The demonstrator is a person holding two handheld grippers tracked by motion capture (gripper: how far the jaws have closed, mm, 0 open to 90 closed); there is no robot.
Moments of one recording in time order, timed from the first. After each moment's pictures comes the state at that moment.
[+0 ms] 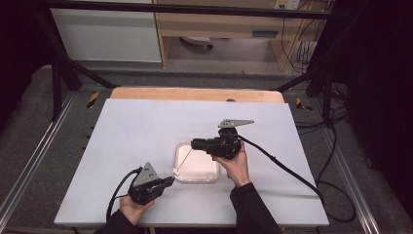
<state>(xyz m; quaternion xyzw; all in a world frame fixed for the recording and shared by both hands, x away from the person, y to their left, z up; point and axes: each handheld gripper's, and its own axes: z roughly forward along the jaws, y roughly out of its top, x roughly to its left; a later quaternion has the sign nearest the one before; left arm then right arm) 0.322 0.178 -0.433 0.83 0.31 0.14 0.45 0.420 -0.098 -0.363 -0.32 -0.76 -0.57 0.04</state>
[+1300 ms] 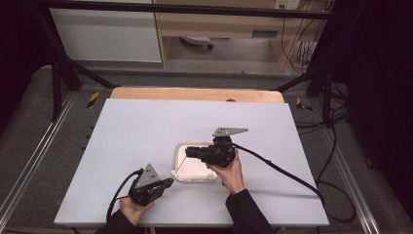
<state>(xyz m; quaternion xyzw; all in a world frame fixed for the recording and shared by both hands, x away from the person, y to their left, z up) 0.319 0.177 -0.436 0.84 0.31 0.15 0.43 0.406 -0.084 -0.380 -0.31 -0.76 -0.58 0.05</state>
